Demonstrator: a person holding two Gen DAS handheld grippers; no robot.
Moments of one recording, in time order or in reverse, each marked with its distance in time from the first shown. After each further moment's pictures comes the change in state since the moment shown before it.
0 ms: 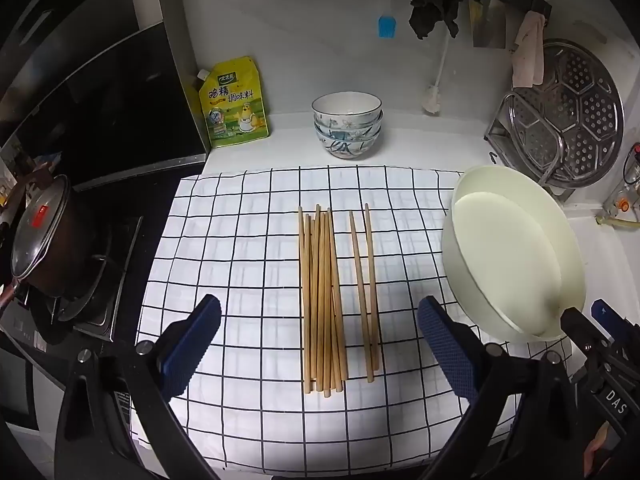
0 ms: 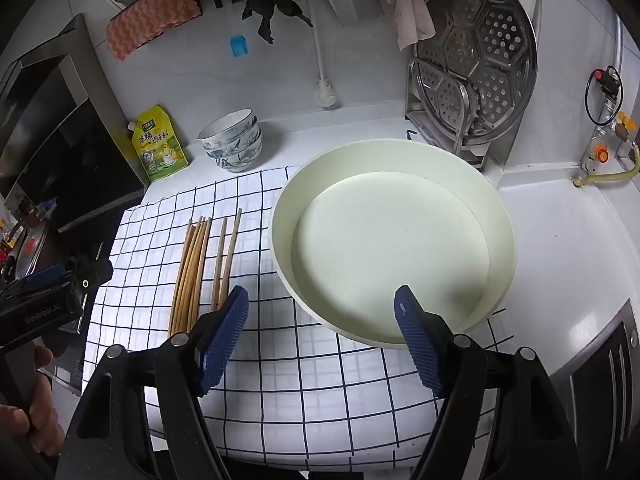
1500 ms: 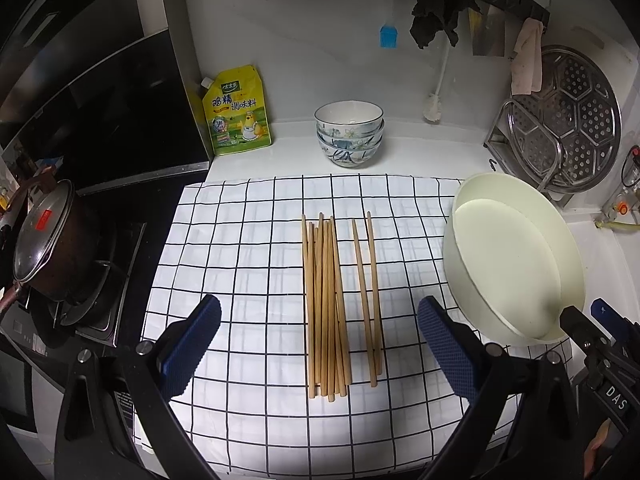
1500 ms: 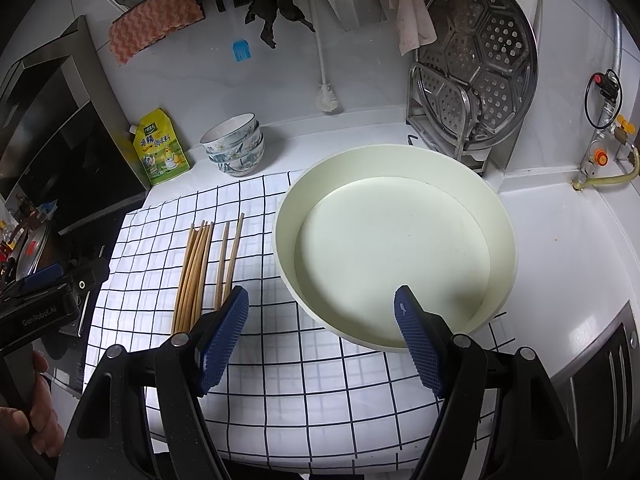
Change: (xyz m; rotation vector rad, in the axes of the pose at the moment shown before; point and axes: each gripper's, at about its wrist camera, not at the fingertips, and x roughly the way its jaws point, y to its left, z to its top) left arm -0.006 0.005 0.003 0.003 -0.024 0.005; right arm -0.001 0.002 0.002 0.003 -0.009 0.003
